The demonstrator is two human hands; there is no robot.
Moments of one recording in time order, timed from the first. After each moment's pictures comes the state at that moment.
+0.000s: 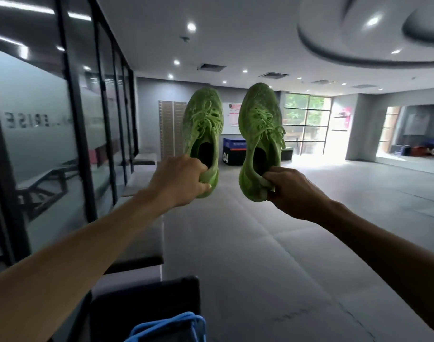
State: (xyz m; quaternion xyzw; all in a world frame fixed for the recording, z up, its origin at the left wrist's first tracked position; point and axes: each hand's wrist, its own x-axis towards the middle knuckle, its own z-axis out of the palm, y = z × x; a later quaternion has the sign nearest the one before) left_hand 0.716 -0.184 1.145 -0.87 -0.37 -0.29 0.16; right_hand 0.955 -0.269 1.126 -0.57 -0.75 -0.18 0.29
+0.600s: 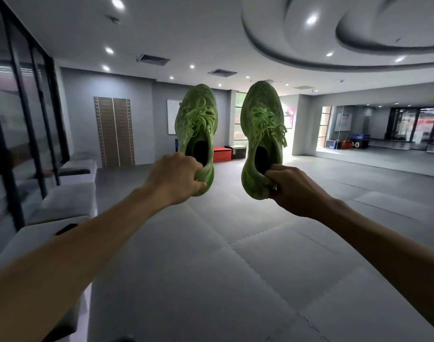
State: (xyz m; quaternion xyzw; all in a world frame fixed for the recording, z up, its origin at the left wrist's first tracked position) left_hand 1.021 0.059 1.146 -0.90 -0.27 -0.31 0.15; right_hand 1.247 -0.081 1.124 -0.65 -0.68 -0.22 0.26
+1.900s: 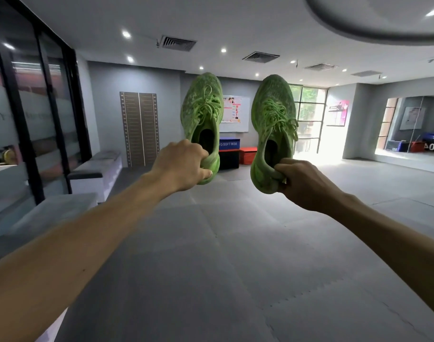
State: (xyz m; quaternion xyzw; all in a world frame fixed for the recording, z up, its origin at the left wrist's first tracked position) left_hand 1.485 0.763 1.160 -0.88 -0.34 -0.29 0.18; right_hand 1.728 0.645 1.129 -0.58 -0.73 -0.22 0.29
